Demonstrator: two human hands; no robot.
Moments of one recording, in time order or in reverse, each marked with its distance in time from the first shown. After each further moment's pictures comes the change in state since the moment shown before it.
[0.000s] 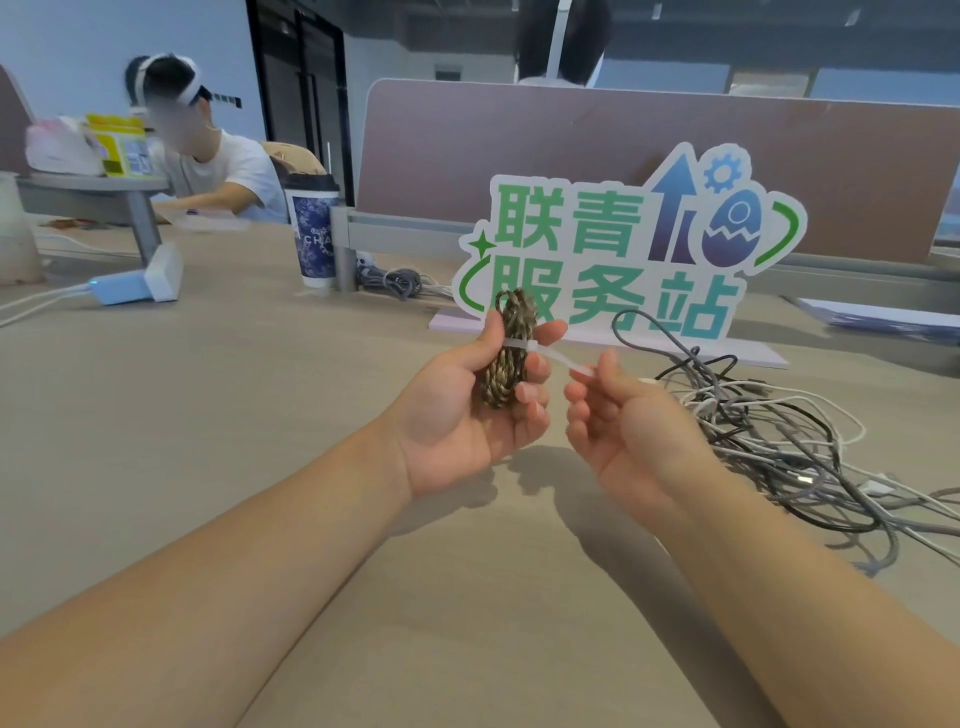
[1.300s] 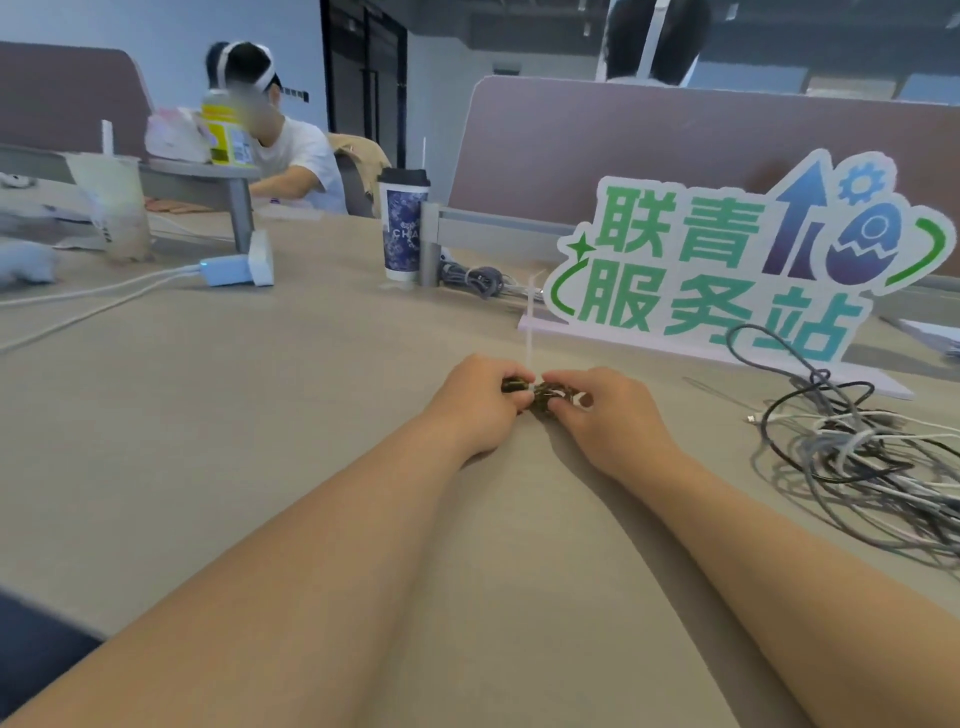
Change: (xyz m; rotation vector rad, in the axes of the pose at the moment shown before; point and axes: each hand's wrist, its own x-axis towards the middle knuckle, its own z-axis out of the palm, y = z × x) left_hand -0.009 0.039 -0.105 1.563 0.674 0.244; right_hand 0.062 0.063 0.058 -1.525 -0.154 -0.713
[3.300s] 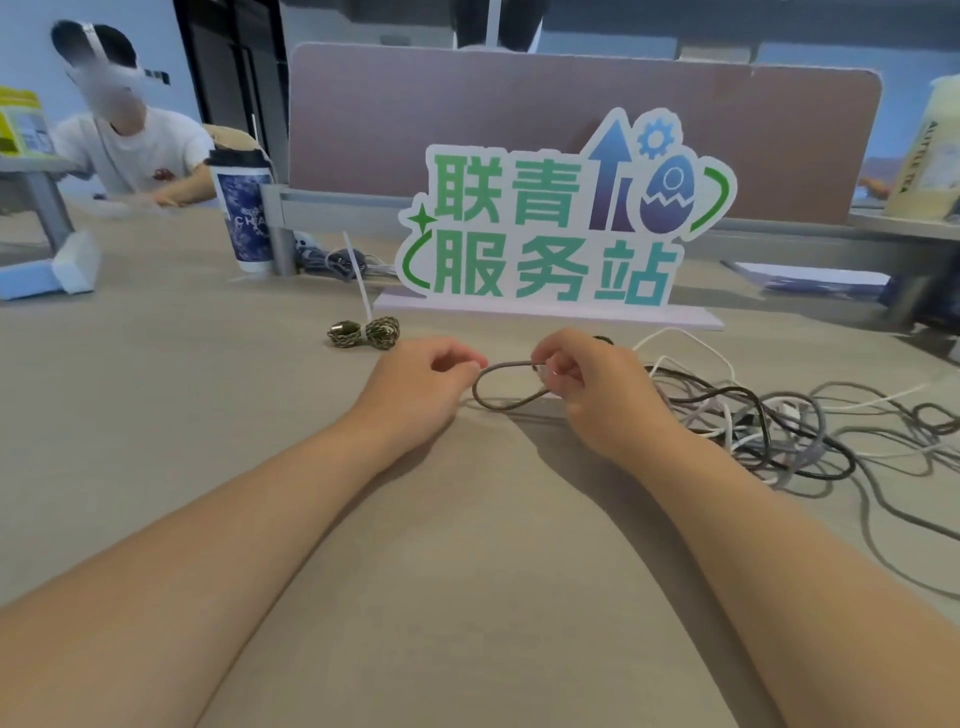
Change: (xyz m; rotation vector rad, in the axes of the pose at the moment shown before) left_hand -0.024 0.088 0.061 -0.209 -0.005 0.043; right_hand -0.061 0.080 -0.096 0.067 0.060 0.084
